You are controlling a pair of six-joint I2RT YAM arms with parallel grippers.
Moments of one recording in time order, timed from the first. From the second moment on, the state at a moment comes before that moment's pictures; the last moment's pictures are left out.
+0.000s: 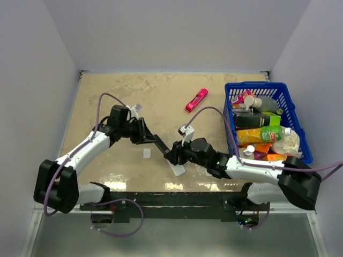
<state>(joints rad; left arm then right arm) -0.32 1.28 0.79 -0.34 0.54 -0.65 1.02 1.28 0.56 0.32 0.06 0.51</state>
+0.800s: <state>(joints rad) -0.31 1.17 0.75 -0.30 0.50 -0.57 1.02 1.23 0.54 0.26 0.07 0.53</state>
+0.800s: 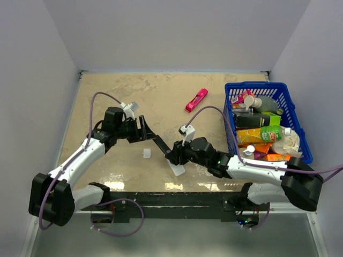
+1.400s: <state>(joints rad) -0.37 1.24 0.68 -0.20 0.56 -0.59 1.02 1.32 0.63 0.25 0.03 0.54</state>
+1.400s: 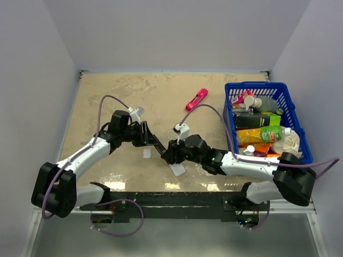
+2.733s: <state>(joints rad) -0.34 1.26 0.74 -0.25 0.55 -0.62 1.03 1.18 0.52 0.23 0.04 0.56</state>
